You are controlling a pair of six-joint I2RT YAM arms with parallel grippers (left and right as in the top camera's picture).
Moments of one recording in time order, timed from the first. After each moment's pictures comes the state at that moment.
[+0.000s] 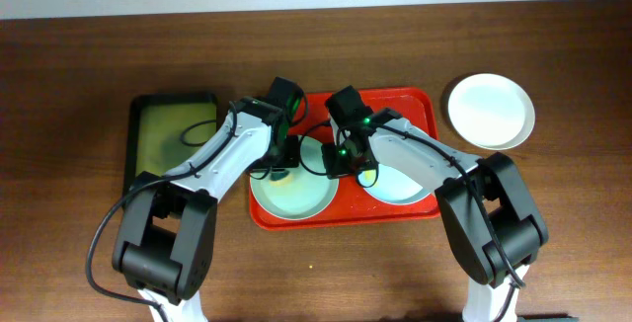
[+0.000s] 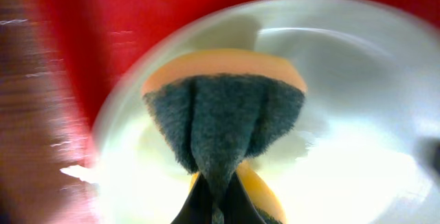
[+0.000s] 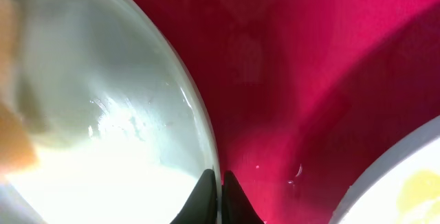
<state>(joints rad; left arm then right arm) -0.43 1.94 1.36 -0.88 -0.01 -0.40 0.51 2.00 1.31 -0.65 -0.21 0.33</state>
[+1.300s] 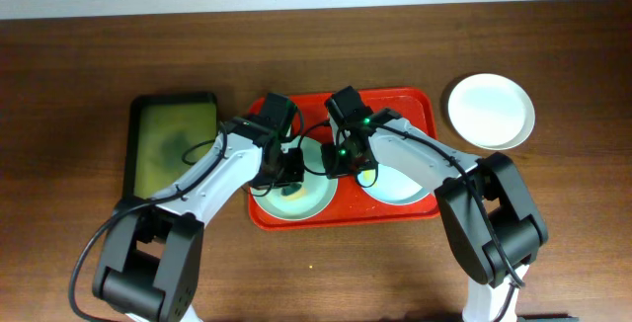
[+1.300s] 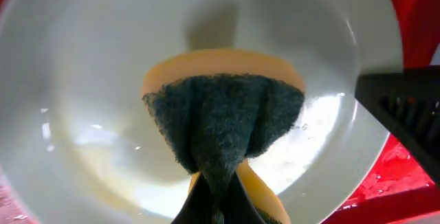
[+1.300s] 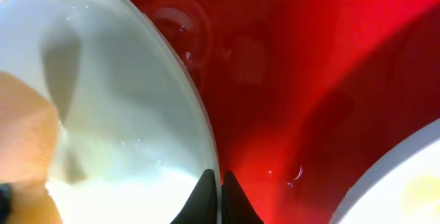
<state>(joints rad) -0.43 1.81 1.18 -0.77 0.16 -0.45 0.51 2.00 1.31 -0.64 -0.22 0.33</state>
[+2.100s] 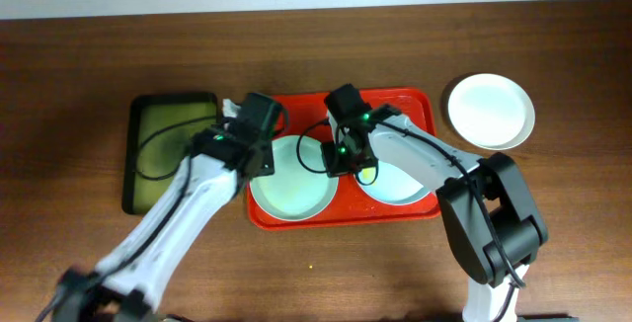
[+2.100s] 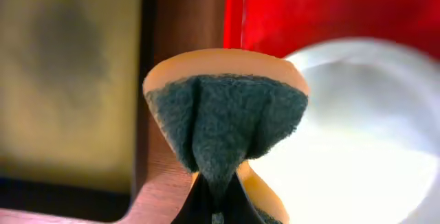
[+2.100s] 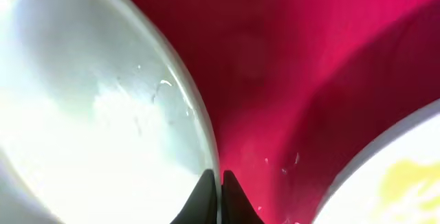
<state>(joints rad) -0.41 1.54 1.16 -0.85 -0.29 -0.47 0.51 2.00 1.36 -0.72 -0.22 0.31</state>
